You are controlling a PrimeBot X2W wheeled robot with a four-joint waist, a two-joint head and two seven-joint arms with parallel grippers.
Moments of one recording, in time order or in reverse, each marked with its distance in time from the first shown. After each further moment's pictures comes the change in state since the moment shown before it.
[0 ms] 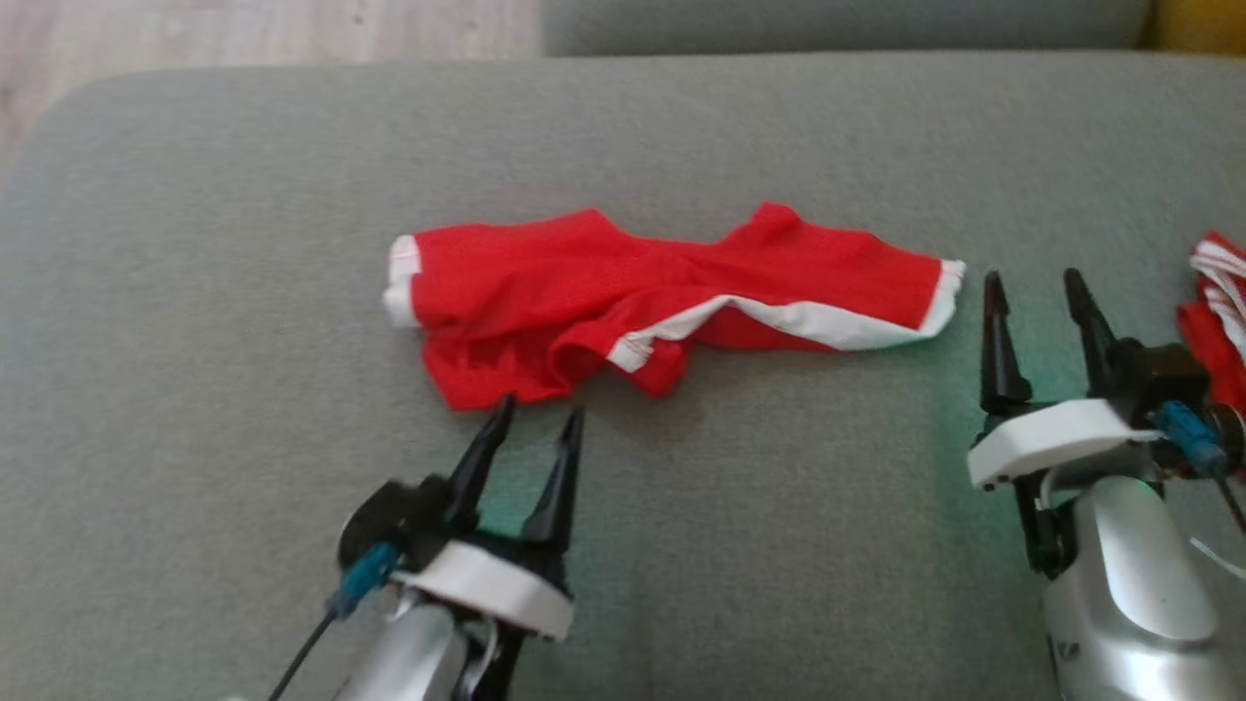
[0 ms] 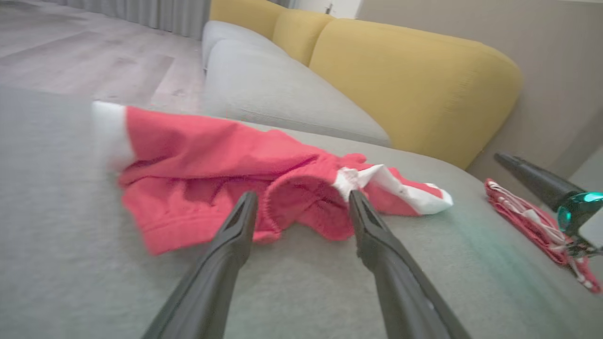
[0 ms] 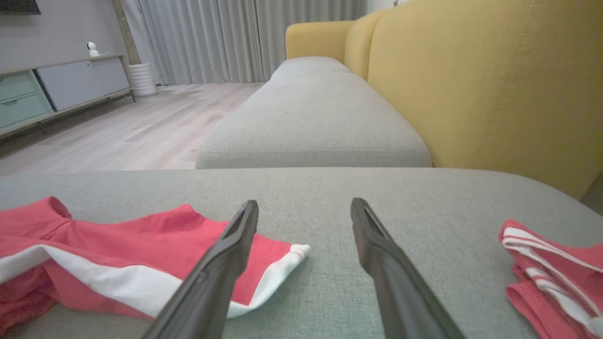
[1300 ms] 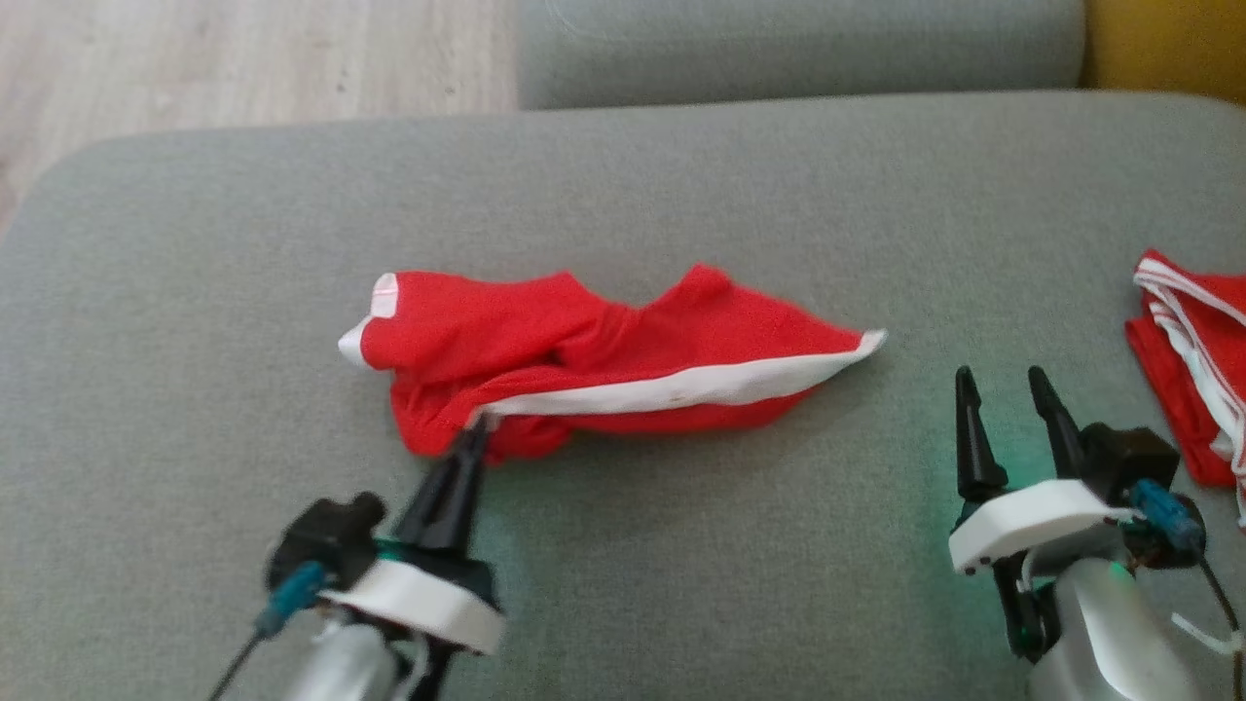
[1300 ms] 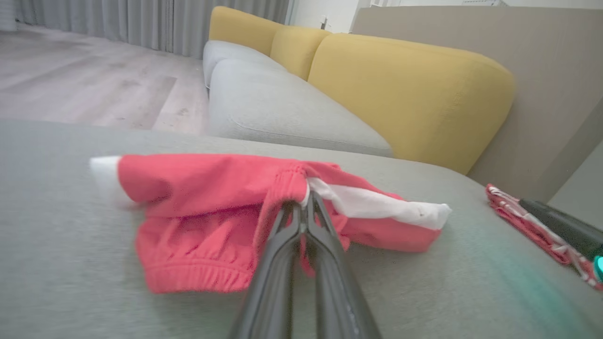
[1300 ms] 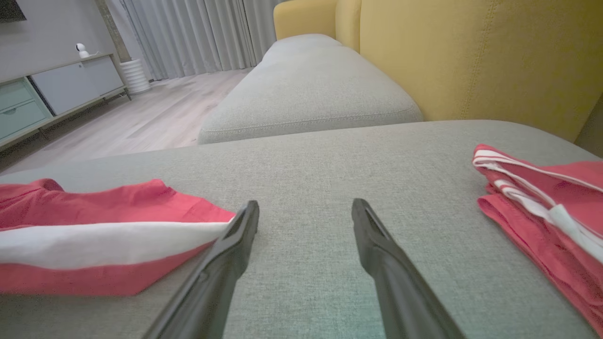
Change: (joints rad) left arm 0.019 0.064 0.013 -0.016 -0.056 -0.007 0.000; right arm 0.107 0.001 0.050 0.041 0.097 0.000 0.000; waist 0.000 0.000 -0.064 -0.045
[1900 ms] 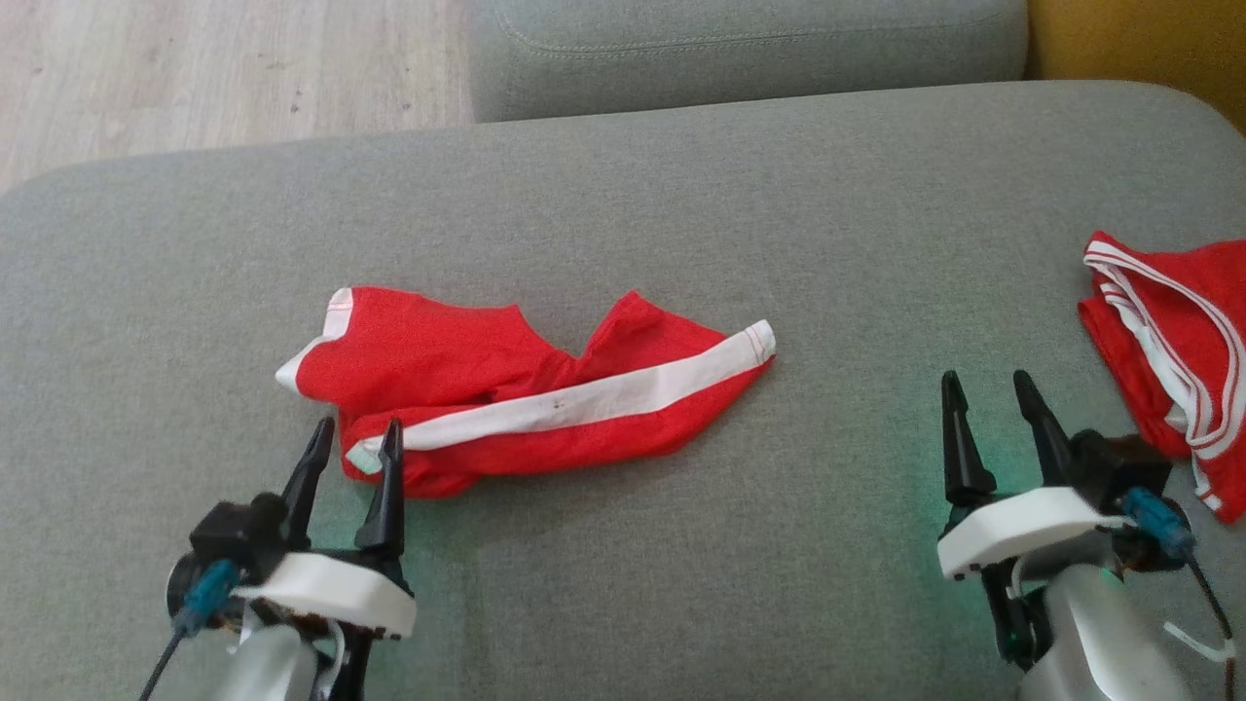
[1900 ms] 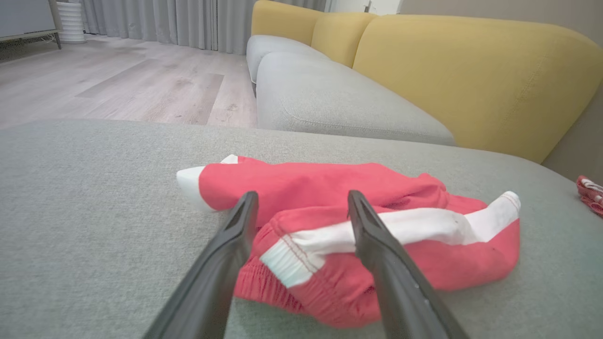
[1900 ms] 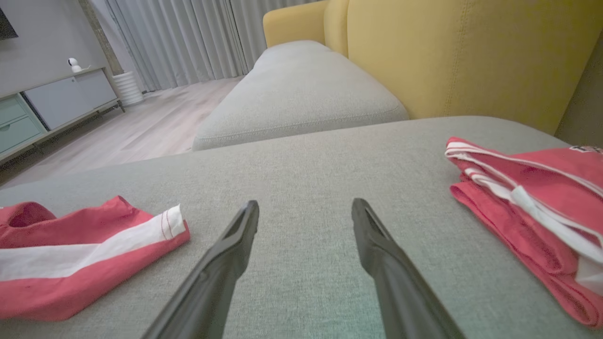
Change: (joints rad) left arm -0.014 0.054 0.196 0.131 0.081 0.000 0.000; right arm 0.032 0.001 0.048 -0.036 0.052 0.000 0.000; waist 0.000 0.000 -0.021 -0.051
